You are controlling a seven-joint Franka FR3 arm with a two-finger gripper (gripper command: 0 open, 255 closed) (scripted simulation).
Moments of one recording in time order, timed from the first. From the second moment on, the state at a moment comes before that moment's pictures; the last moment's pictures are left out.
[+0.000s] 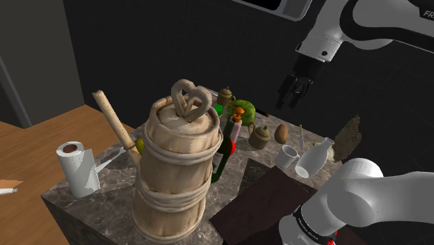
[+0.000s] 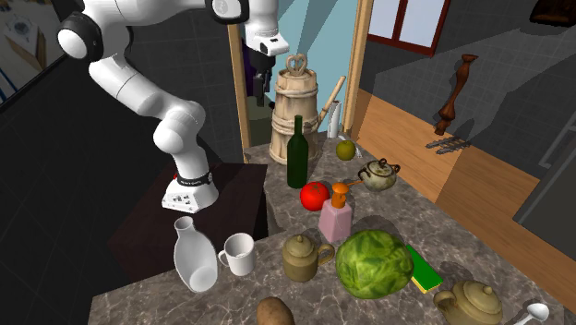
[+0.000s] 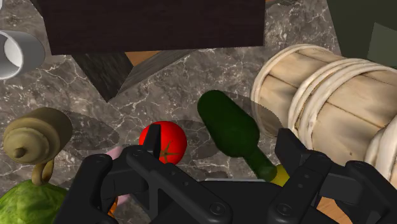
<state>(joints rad) 0.00 -0.81 -0.03 -2.37 0.12 1.51 0.06</state>
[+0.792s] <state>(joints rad) -0.05 -0.65 -0.18 -2.48 0.00 1.78 -0.14</state>
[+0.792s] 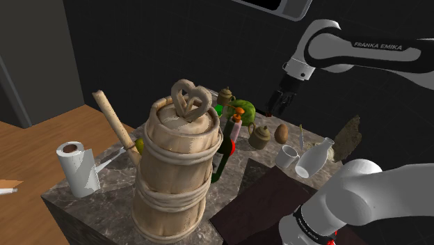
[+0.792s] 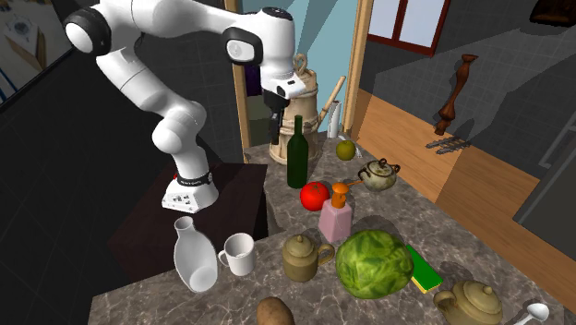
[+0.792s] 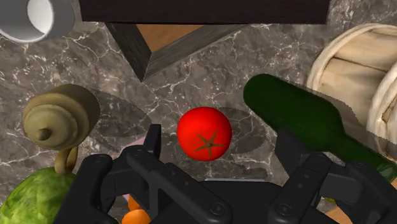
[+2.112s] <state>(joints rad) -0.08 0.01 -0.43 -2.30 0.09 2.29 -0.60</state>
